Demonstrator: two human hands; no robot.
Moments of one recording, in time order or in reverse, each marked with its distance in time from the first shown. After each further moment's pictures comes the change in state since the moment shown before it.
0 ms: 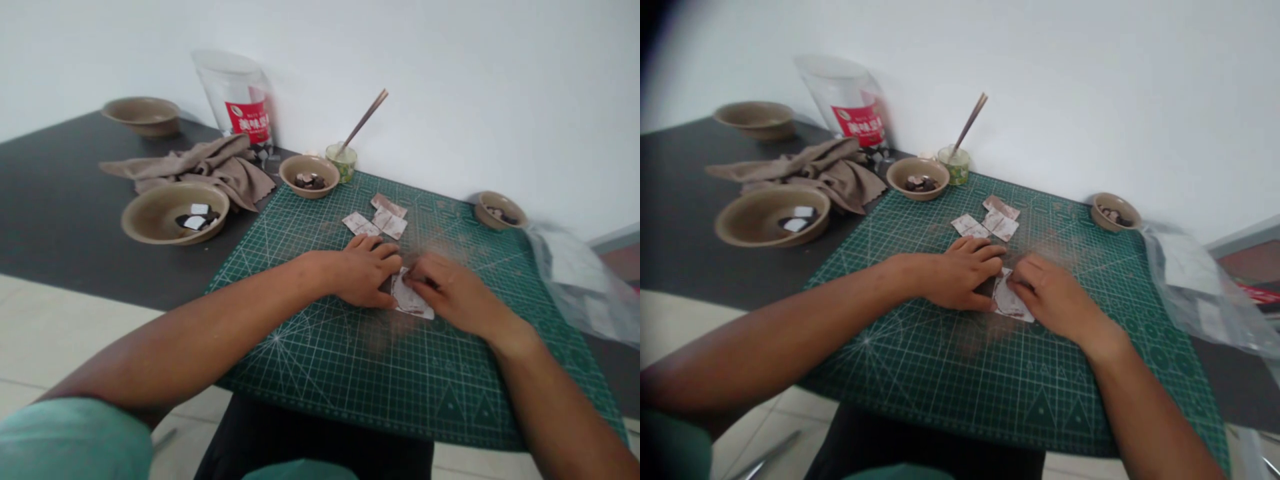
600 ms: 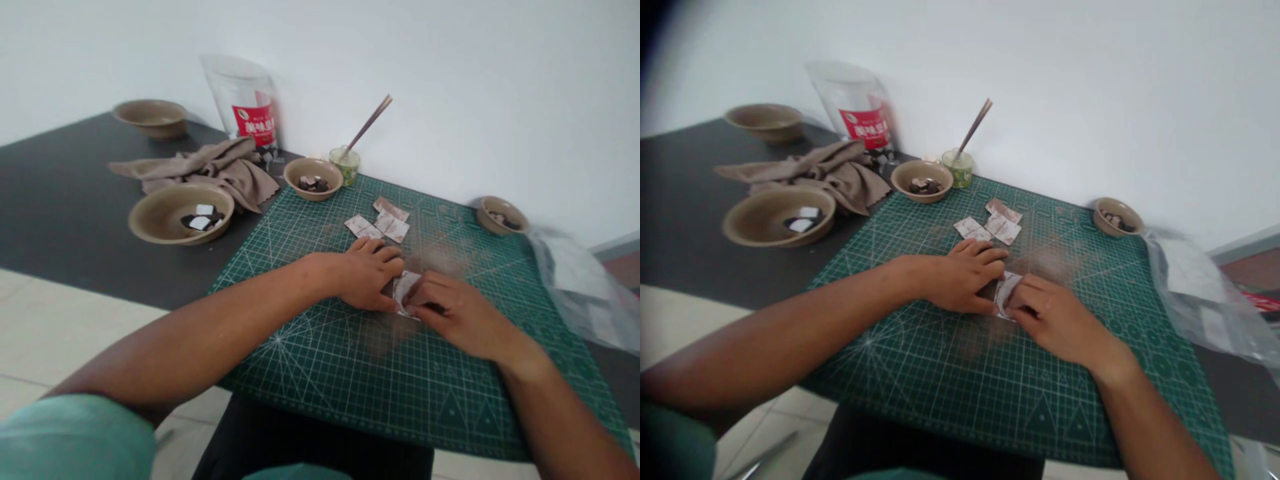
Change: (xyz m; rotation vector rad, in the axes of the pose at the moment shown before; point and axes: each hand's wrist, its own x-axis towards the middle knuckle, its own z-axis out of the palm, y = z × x) left_hand 0.002 -0.004 0.005 -0.031 0.004 0.015; right_hand -0.004 -0.003 0.001 0.102 -0.100 -0.083
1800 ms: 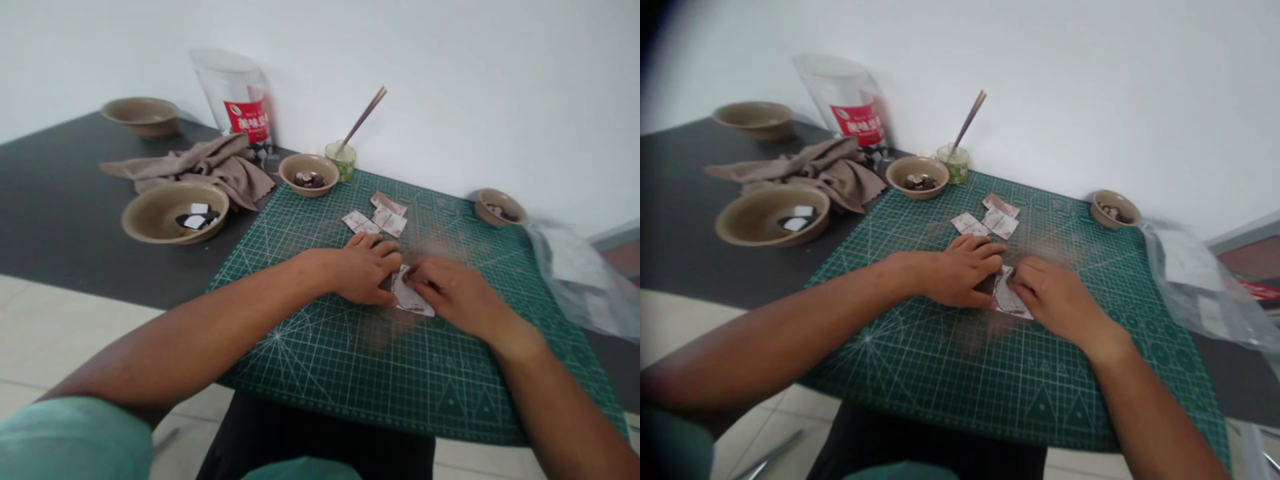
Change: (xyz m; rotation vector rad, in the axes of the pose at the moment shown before) left_hand -0.001 0.003 -0.004 0.022 -0.011 -0.023; right_hand -0.003 0.004 0.001 -0.216 0.108 0.056
